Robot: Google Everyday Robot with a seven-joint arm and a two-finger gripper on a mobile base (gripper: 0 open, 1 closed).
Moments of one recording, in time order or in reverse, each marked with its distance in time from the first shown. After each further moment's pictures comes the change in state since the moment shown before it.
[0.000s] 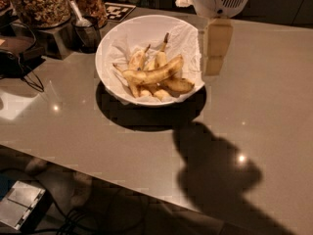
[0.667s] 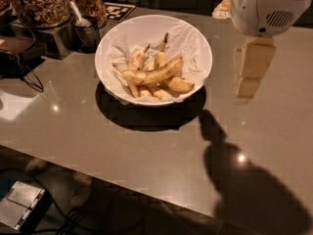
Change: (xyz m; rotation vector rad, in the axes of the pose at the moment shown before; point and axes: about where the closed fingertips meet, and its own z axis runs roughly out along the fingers) arm 0.043 0.058 -0.021 0.007 0.058 0.150
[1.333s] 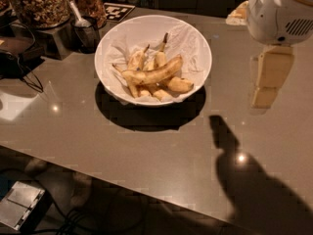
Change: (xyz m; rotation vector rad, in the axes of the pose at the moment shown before) arm 0.017 0.018 -0.004 -0.012 0.030 0.022
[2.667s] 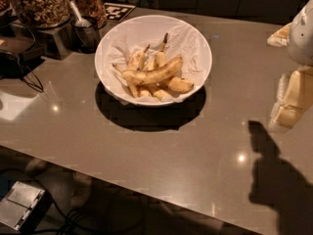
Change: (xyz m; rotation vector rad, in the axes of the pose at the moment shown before) arm 0.061 0.028 0.010 -0.019 -0.013 0.278
